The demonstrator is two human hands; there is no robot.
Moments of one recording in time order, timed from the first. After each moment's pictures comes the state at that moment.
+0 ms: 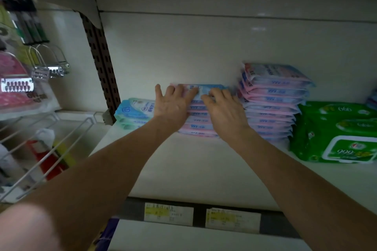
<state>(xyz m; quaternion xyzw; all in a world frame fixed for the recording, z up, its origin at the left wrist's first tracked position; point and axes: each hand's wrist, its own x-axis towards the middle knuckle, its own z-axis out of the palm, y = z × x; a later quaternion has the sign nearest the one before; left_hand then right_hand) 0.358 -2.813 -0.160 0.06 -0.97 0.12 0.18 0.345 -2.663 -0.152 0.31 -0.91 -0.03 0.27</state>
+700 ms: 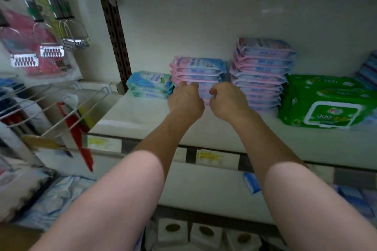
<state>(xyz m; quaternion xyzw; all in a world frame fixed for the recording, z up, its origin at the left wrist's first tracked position) 0.451 -2.730 -0.170 0.17 -0.95 -0.16 0.19 0.433 -2.622 -0.143 0.21 -0.94 0.24 0.08</state>
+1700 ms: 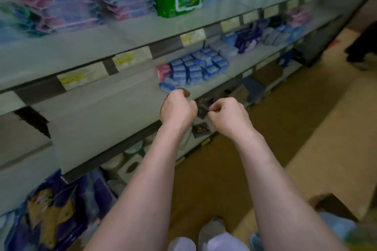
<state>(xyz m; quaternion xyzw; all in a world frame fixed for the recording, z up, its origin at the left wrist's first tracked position) 0.663 -2.615 -0.274 -0.01 -0.91 -0.40 -0.10 0.735 -2.521 -0.252 -0.29 -0.91 0.30 -0.01</state>
